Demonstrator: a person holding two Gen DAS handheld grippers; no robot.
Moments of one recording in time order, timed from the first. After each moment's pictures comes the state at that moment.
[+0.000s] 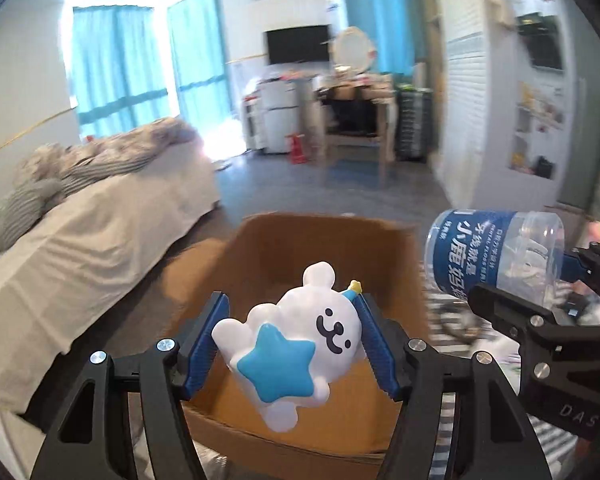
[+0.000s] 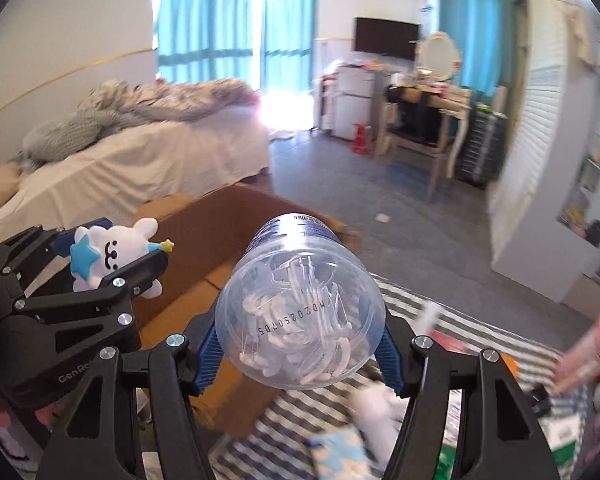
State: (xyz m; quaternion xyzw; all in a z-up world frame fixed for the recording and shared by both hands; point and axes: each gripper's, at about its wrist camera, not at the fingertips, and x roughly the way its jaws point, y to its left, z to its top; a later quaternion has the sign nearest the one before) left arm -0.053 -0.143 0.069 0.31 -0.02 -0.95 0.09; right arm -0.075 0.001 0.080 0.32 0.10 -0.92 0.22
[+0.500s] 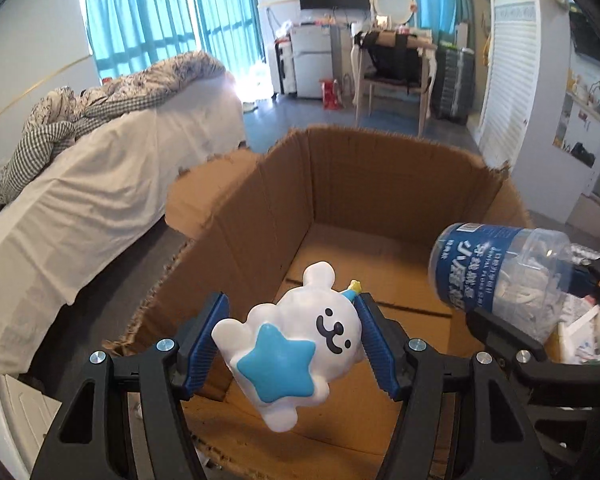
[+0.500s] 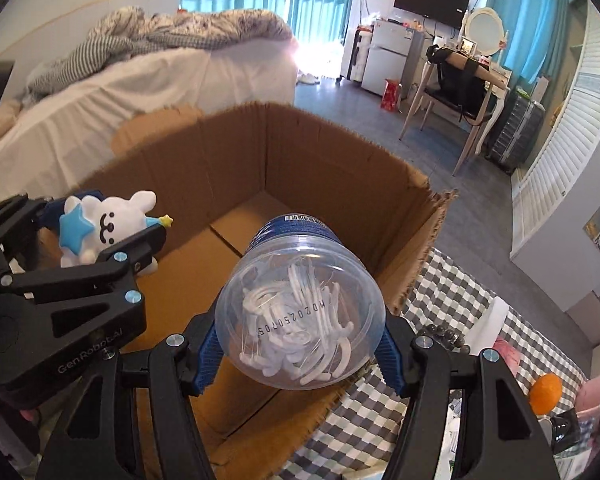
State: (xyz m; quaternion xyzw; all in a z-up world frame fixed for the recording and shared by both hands) left arm -0.099 -0.186 -0.015 0.41 0.00 -0.90 0.14; right arm -0.122 -0.059 -0.011 0.40 0.17 -0.87 0.23
